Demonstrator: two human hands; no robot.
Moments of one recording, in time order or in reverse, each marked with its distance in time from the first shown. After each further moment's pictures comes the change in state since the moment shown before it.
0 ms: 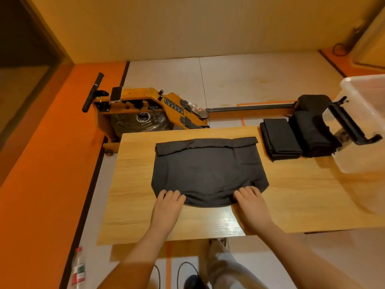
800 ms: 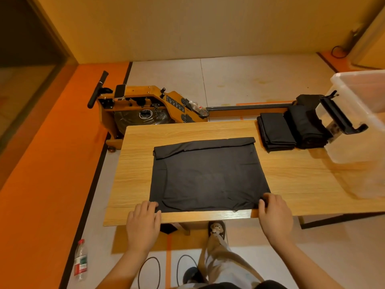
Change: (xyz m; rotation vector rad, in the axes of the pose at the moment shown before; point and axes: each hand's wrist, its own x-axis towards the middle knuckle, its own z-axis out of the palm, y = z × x) left_hand -0.107 -0.011 0.001 -0.205 0.115 -0.367; right_hand -0.080 0.006 -0.008 0.294 0.085 0.666
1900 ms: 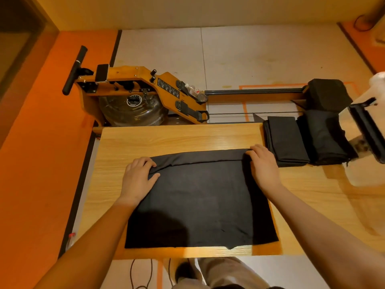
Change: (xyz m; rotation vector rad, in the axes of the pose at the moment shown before) left_hand 0.212 0.011 0.018 -0.078 -0.162 0.072; right_hand 0.219 -0.041 0.026 -0.140 -0.047 -0.519
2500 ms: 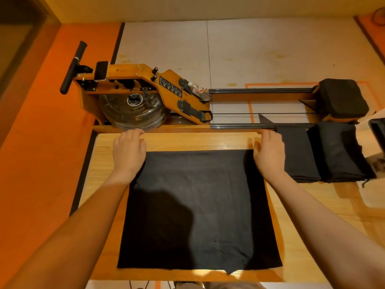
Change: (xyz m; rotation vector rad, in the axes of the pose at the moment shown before) left_hand 0.097 0.004 -0.040 0.031 0.217 -0.136; right_hand 0.085 0.005 -0.009 0.103 -0.015 0.319
